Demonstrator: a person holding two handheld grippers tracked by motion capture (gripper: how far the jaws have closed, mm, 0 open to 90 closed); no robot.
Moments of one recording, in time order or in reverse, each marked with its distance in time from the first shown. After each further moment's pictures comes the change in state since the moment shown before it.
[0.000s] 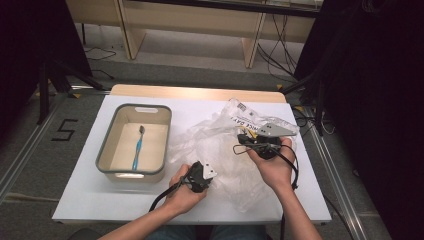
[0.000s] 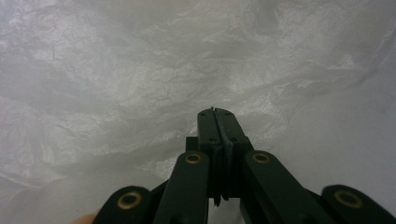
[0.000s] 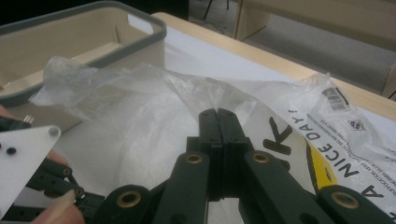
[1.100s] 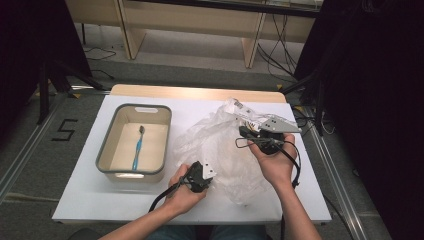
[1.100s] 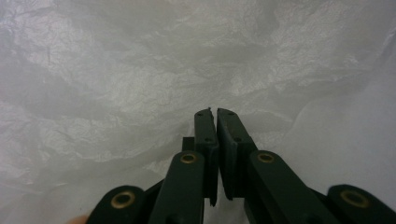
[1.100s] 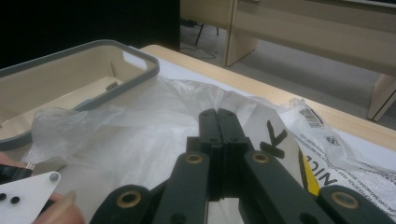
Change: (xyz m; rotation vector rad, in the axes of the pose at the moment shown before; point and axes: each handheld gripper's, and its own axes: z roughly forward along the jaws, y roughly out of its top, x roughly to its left) left arm 0.001 0.000 -0.002 -0.005 0.006 -0.005; right arm -0.001 0.014 -0.007 -0.083 -0.027 0.022
